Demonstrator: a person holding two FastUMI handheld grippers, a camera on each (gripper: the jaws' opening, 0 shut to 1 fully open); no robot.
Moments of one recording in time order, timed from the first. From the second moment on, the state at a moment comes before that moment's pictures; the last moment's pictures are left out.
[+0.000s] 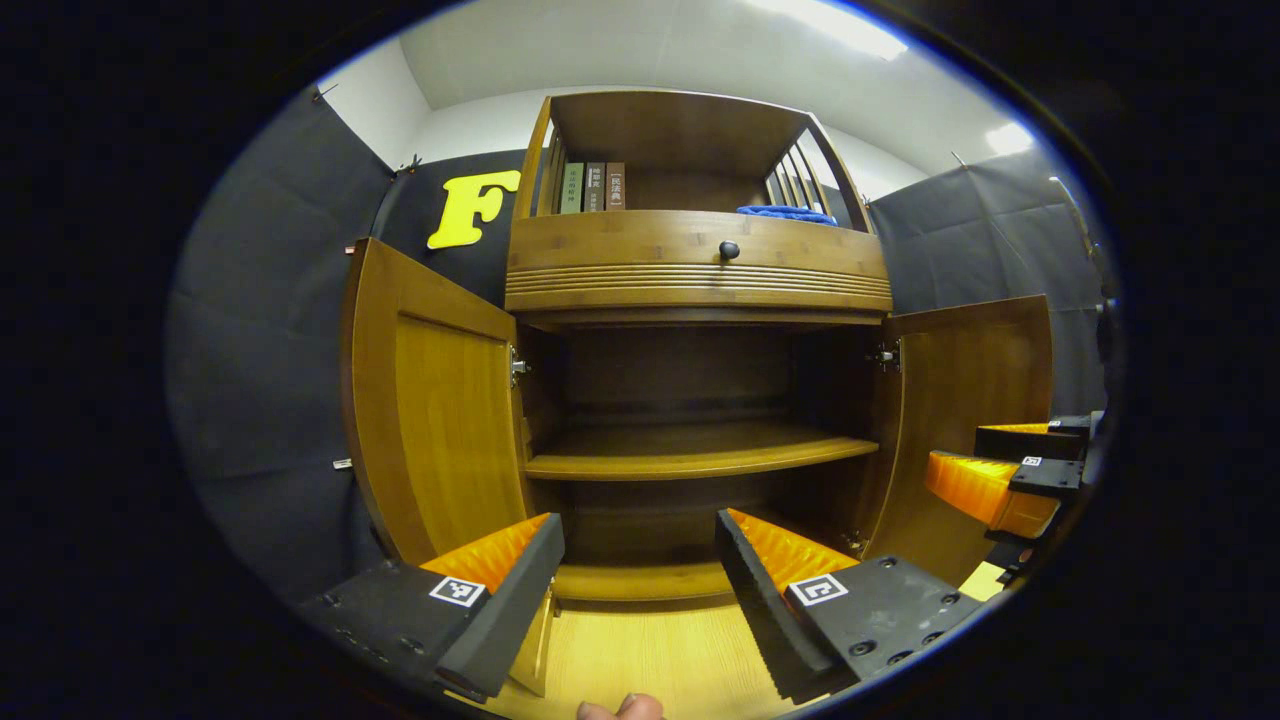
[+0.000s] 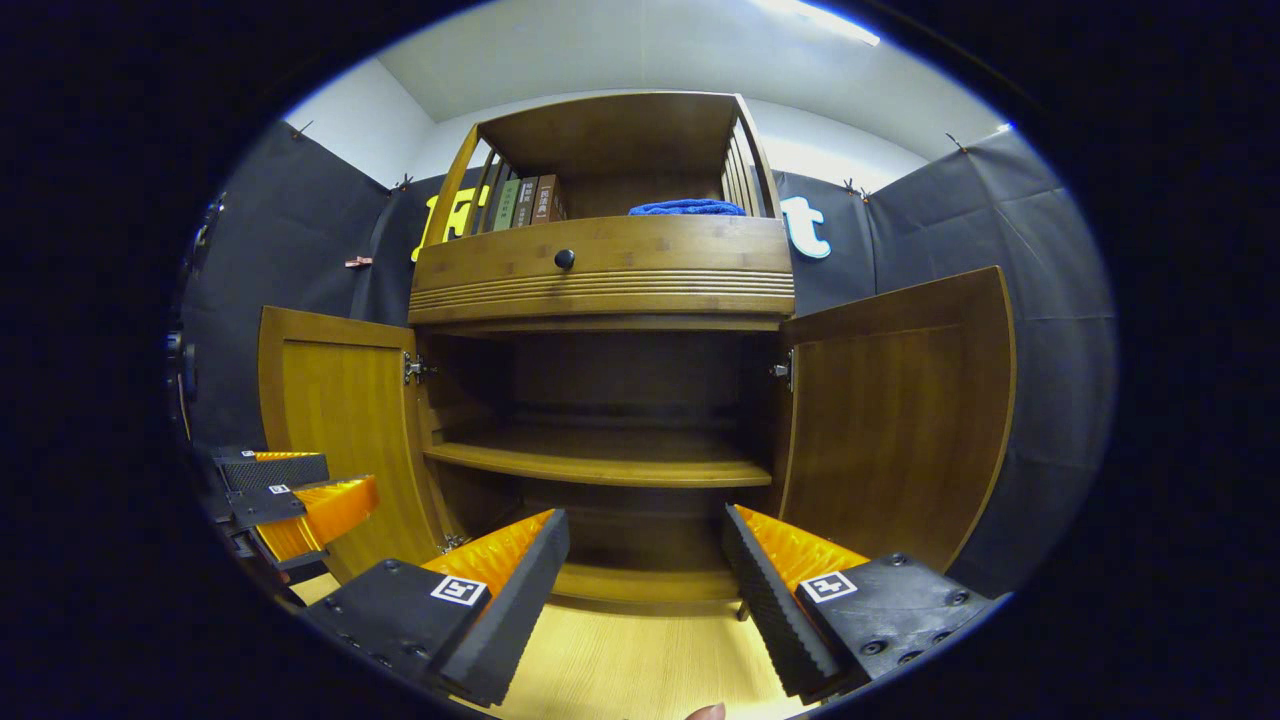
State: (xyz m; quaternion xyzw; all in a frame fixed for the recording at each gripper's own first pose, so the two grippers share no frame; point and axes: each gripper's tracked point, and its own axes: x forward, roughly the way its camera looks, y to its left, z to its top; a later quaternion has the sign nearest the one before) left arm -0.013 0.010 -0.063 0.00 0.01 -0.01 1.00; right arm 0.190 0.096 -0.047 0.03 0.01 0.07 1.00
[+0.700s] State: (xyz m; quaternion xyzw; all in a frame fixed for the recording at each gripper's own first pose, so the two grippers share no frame) left arm -0.019 0.012 -0.064 0.01 0.01 -0.01 1.00; right arm 0.189 0.096 -0.046 0.03 0.01 0.06 1.00
